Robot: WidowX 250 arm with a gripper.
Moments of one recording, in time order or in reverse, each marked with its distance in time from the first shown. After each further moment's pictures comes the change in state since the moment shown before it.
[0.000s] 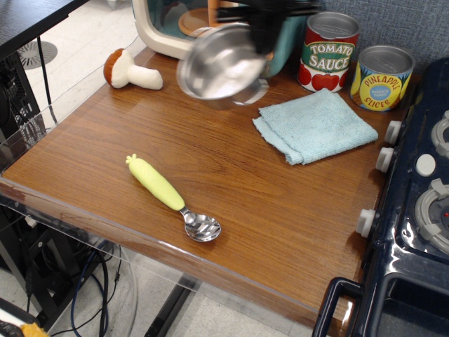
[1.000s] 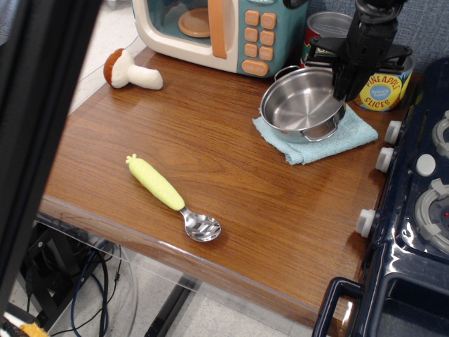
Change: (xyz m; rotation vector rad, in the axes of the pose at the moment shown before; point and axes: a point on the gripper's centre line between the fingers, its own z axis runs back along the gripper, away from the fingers) arm 0.024 0.080 -0.059 -0.059 -0.042 -0.233
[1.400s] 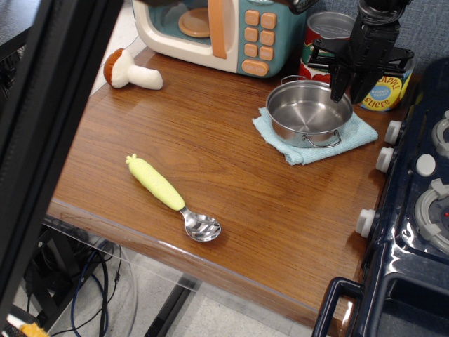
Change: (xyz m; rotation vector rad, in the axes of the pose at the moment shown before) arm -0.002 0.004 0.001 0.004 -0.011 0.004
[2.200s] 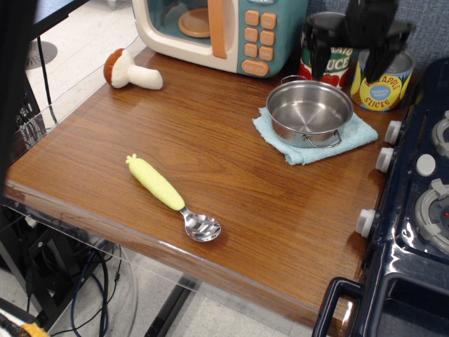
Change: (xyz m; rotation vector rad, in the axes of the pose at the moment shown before) arm 0.007 -0.019 0.045 0.059 0.062 0.042
